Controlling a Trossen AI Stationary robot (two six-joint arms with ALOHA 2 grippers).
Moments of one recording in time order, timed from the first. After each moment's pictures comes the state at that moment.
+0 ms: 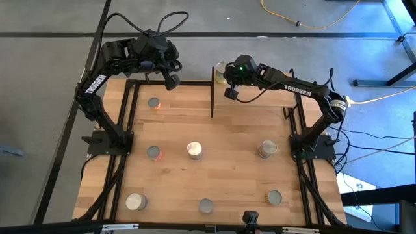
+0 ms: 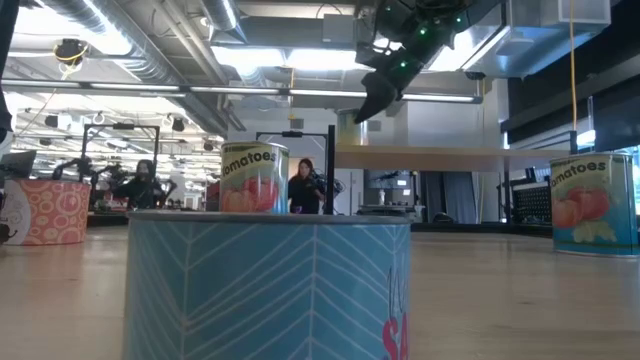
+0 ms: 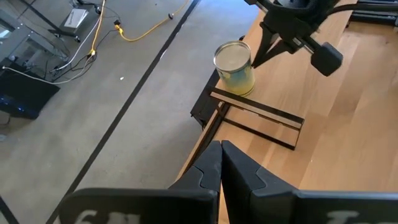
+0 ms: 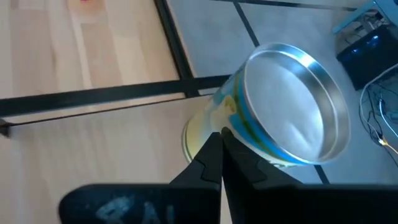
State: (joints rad) left arm 0.37 1.63 2.35 -1.43 -0.35 0.09; right arm -0.53 1.64 1.39 -0.42 0.12 -0.40
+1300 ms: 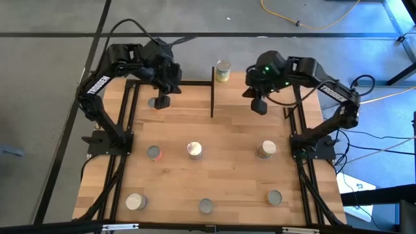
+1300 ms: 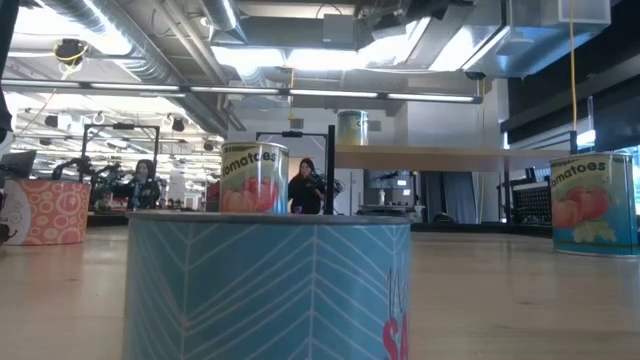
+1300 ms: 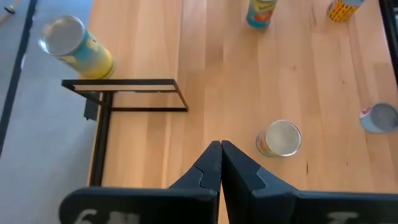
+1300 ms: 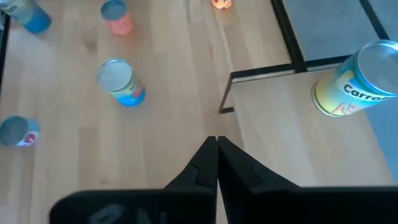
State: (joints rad) left arm 0.35 1.63 2.30 -1.57 0.13 0.28; right arm -0.33 1.49 1.88 -1.28 -0.13 -0.13
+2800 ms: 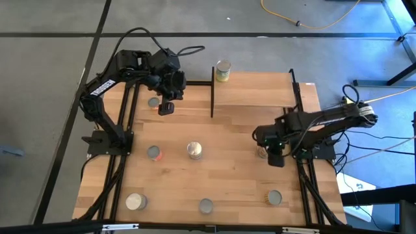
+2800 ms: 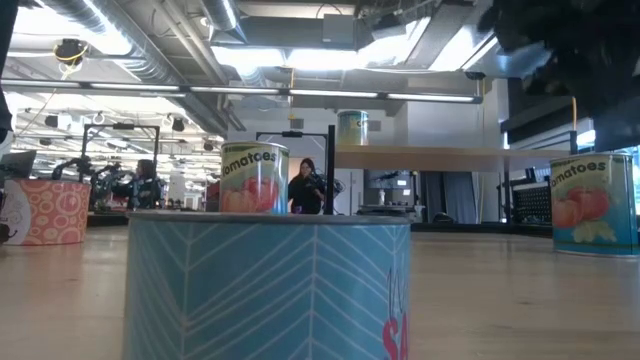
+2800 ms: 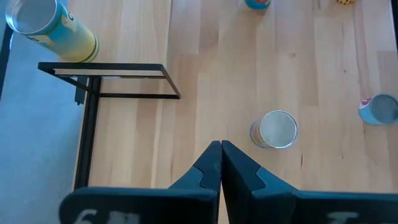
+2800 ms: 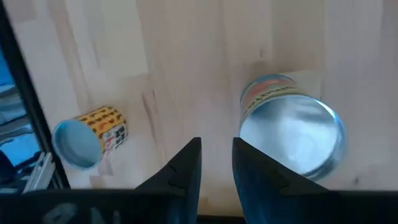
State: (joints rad) left arm 0.29 1.64 2.22 -1.56 0.09 0.21; right arm 0.17 1.24 1.01 -1.20 -0.20 0.35
